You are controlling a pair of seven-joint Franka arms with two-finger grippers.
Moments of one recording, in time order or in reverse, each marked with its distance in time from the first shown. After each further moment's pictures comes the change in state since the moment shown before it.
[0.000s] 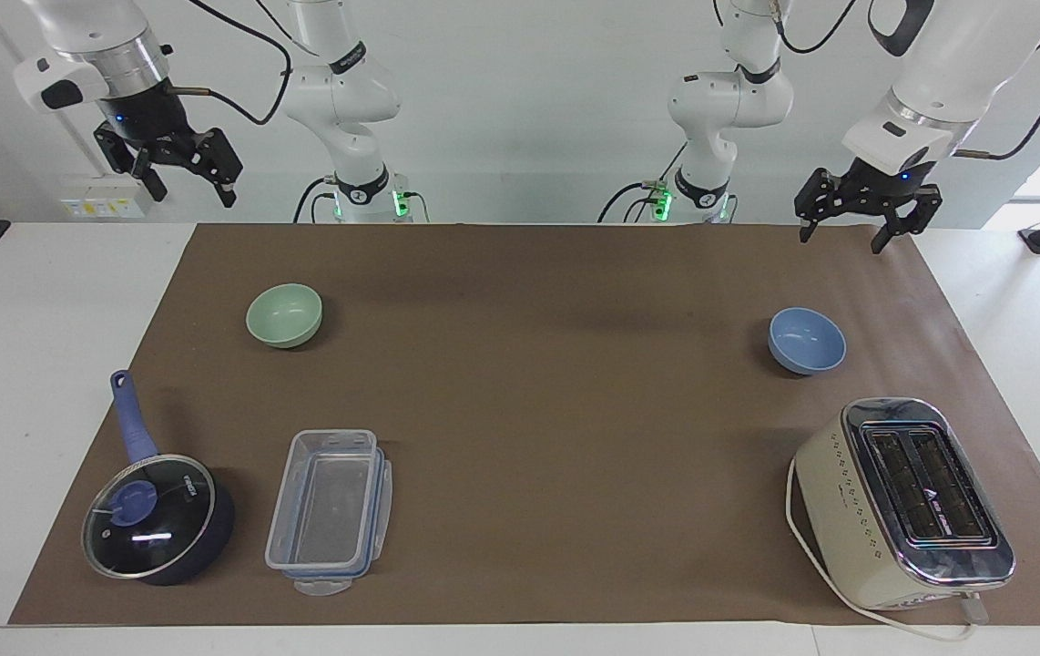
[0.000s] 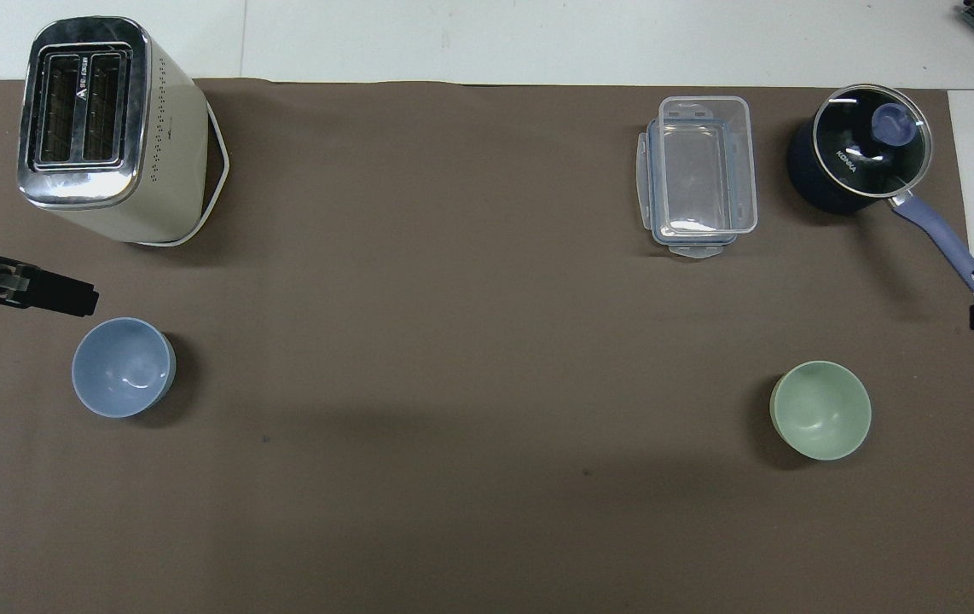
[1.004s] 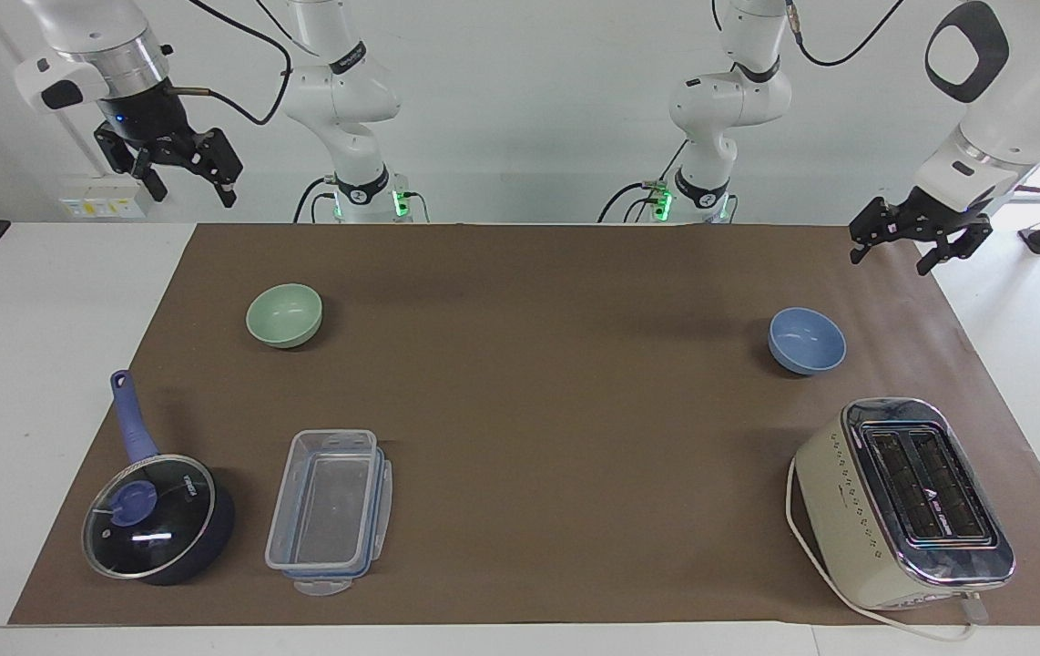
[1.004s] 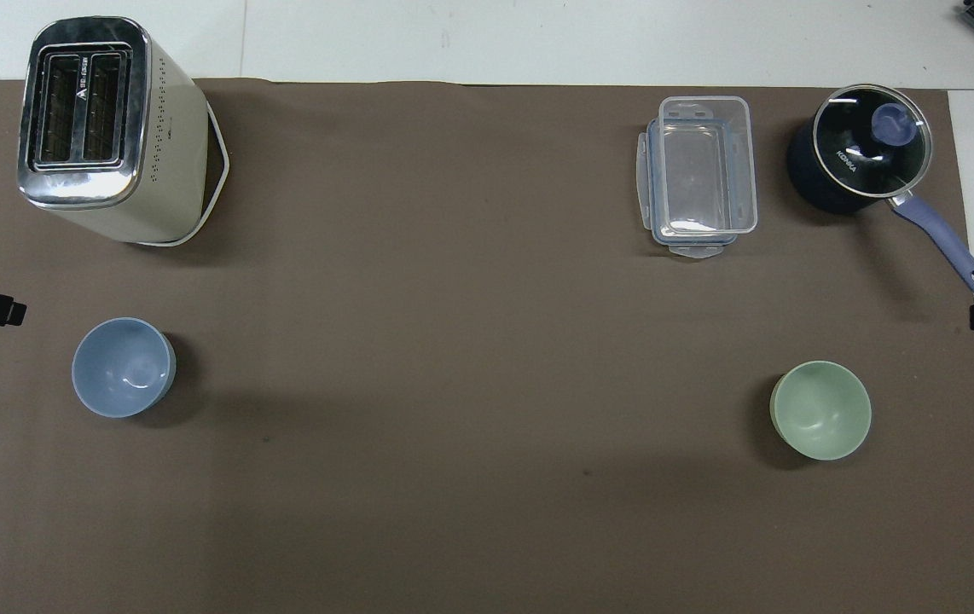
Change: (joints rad) left arm 0.212 0.004 0.018 -0.175 -0.030 0.159 0.216; right arm 0.000 0.000 0.000 0.000 0.000 0.000 0.000
